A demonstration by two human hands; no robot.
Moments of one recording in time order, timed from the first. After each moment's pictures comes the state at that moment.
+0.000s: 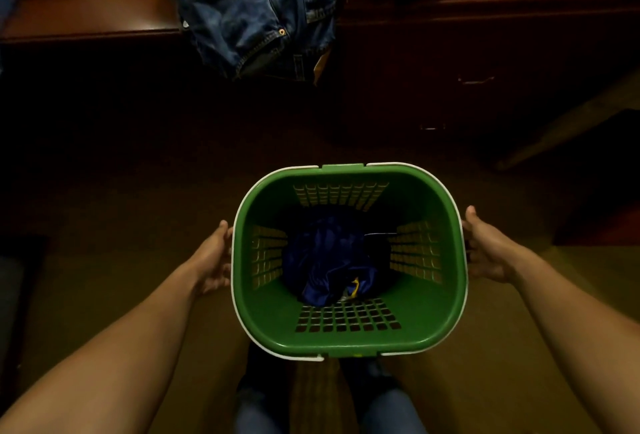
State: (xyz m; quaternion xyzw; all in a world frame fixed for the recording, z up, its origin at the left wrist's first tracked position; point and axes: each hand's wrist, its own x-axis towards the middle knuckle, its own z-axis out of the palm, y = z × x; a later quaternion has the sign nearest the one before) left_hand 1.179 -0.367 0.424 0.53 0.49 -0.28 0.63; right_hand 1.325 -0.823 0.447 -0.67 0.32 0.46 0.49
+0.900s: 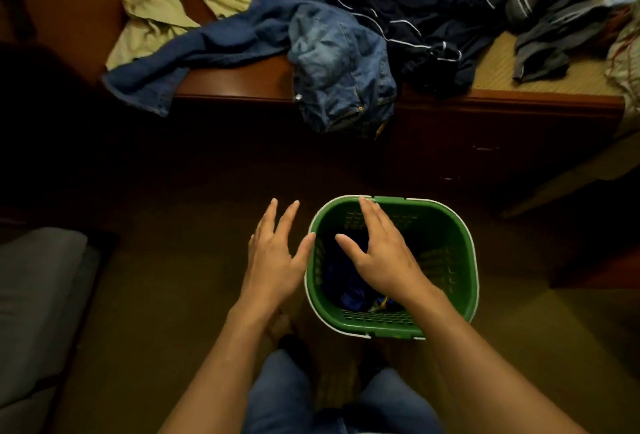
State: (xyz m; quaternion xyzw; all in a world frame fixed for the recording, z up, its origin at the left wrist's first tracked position) left_hand 1.105 -0.362 0.680 0.89 0.24 -0.06 0.38; right_hand 1.190 -0.548 0.686 -0.90 -0.18 0.24 0.31
